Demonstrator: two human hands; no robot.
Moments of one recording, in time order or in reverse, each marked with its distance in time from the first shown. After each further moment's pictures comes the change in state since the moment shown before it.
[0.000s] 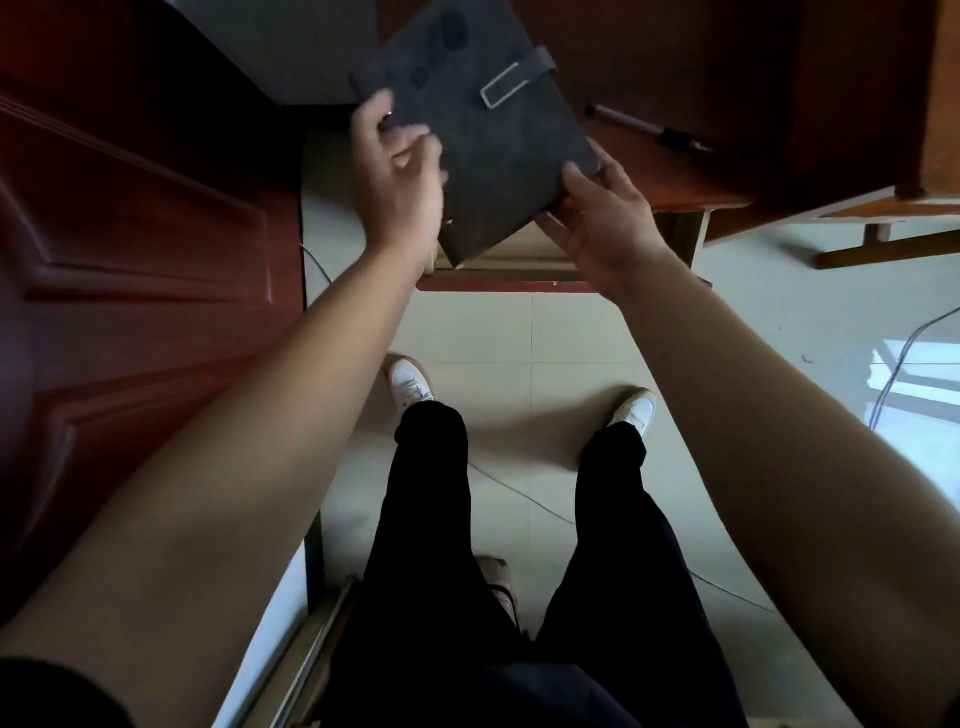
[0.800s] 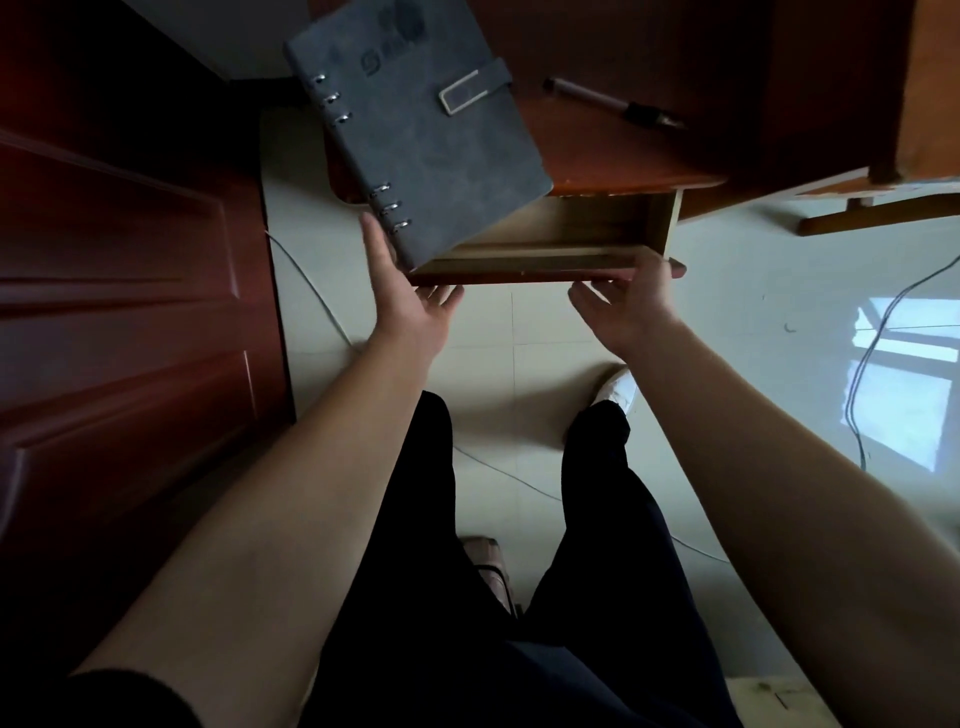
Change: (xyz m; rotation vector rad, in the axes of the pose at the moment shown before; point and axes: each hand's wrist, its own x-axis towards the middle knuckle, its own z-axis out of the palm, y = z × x) left_hand -0.040 -0.081 0.025 -0.660 -0.016 -0.803; right_hand -0.010 0.030 -0.090 0.267 0.471 0.277
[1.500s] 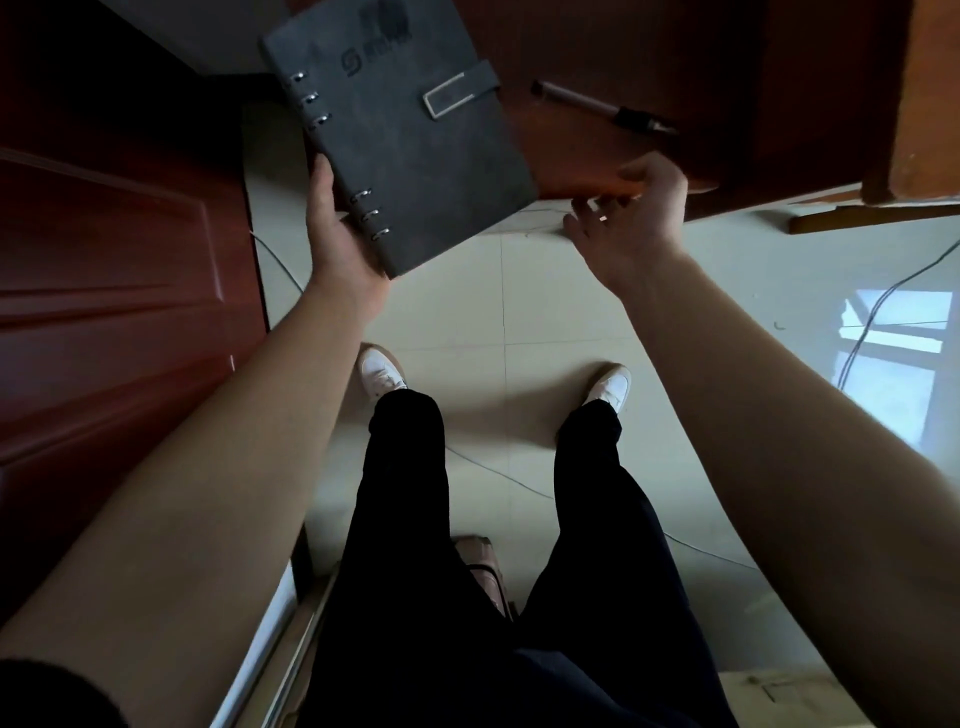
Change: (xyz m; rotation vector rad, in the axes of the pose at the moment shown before) left_hand 0.026 0.057 0.014 -0.022 -0.294 0.086; right_hand -0.005 -0.049 0.058 0.036 -0.168 -0.083
